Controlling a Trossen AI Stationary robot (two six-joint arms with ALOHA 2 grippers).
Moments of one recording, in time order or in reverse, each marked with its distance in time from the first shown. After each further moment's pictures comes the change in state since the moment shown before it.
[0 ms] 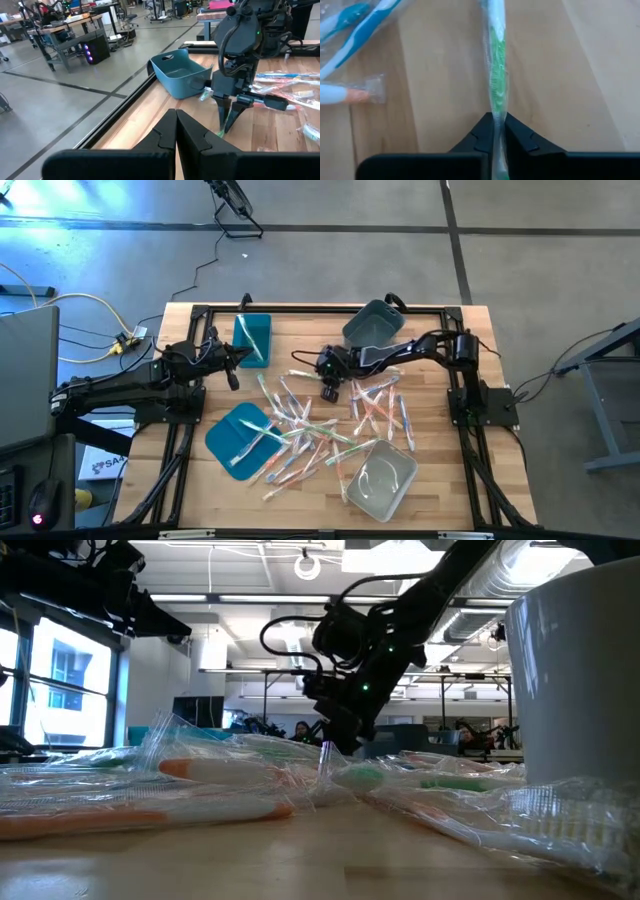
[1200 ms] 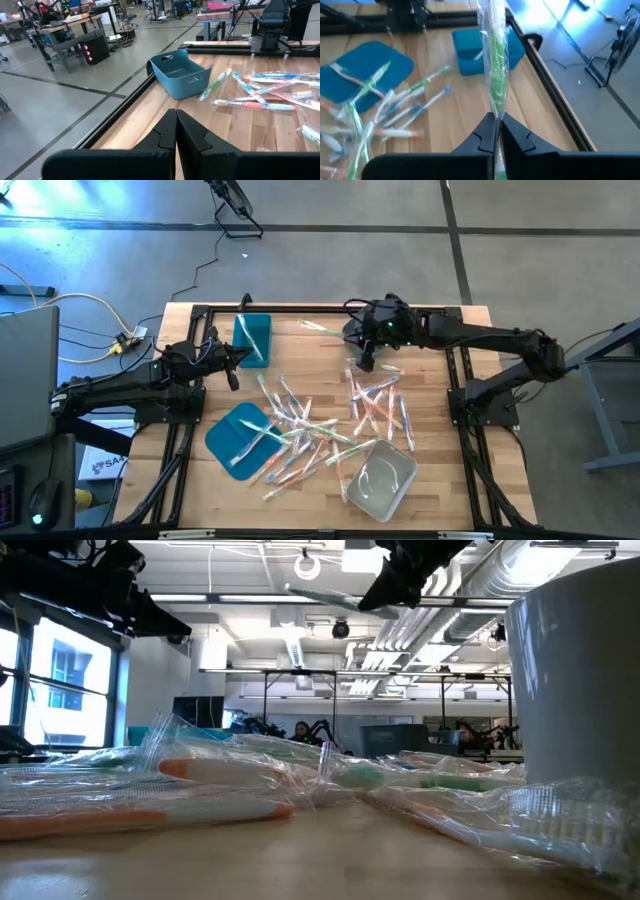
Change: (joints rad) left arm 0.000 0.000 0.000 0.001 0.003 -0.002; right arm -0.078 -0.651 0.000 -0.289 0.027 -0.142
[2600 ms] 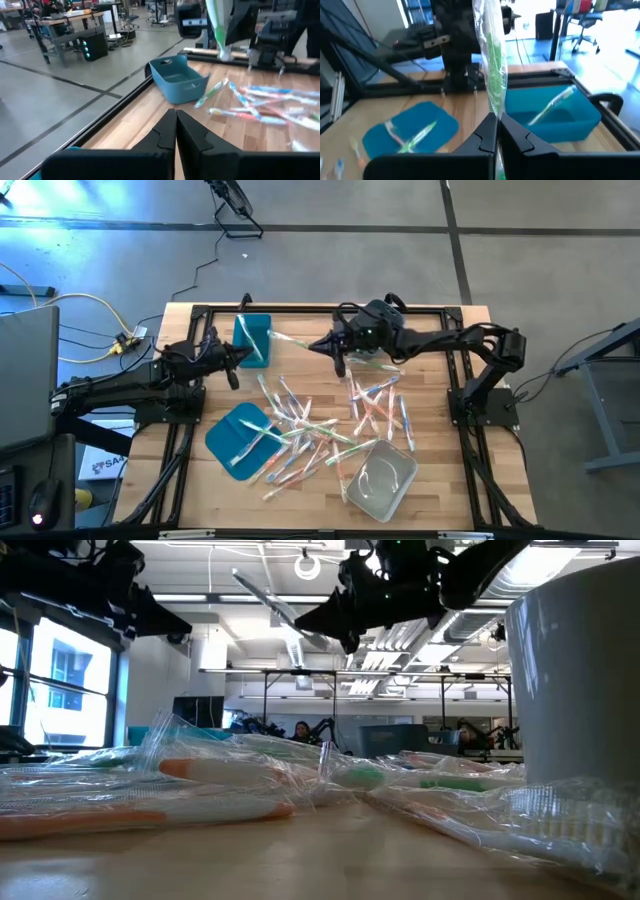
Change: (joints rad) left arm 0.000 0.000 0.000 0.024 -0.002 -0.100; right arm -0.056 0.300 -0.200 0.932 -0.387 0.103
